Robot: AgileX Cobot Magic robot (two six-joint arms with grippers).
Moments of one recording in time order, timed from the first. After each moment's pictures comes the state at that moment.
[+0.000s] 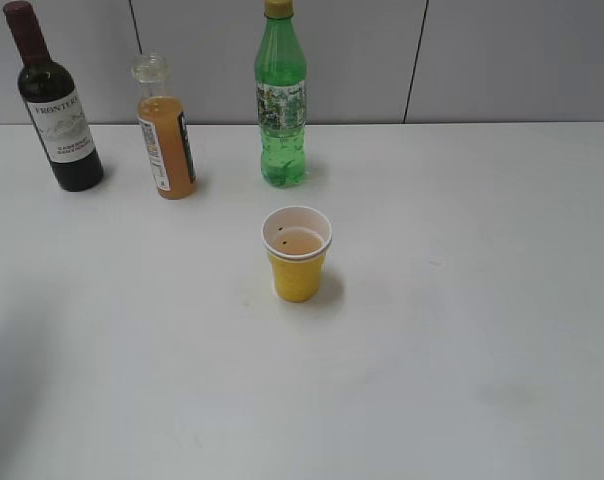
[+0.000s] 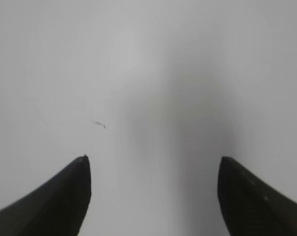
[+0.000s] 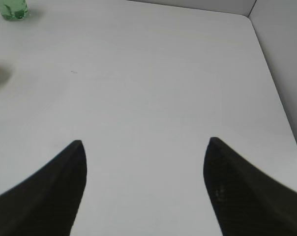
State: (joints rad) left arm -0.05 1.49 -1.08 -0.06 1.09 0.14; right arm 0.09 0.00 -0.51 0.02 1.04 -0.06
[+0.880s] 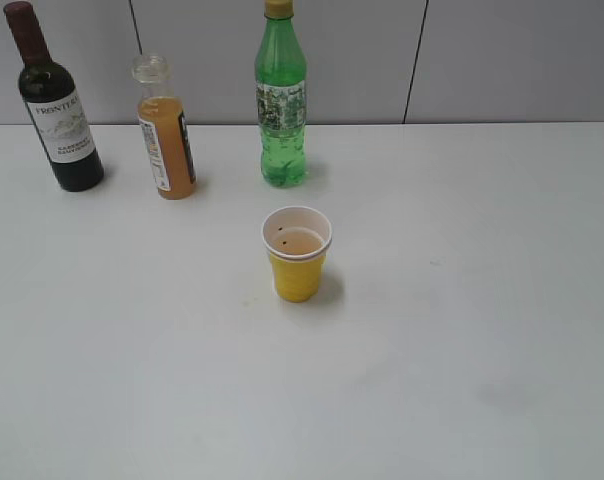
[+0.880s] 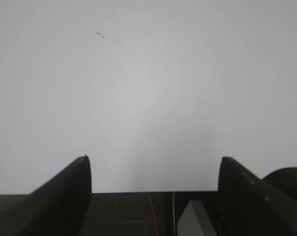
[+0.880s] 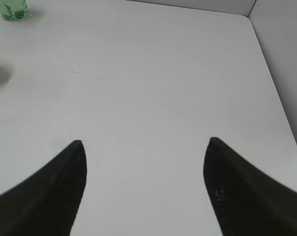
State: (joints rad) left arm -0.05 0.56 -0.55 -0.07 1.14 0.05; right arm 0.09 0.00 -0.51 0.02 1.04 -0.06
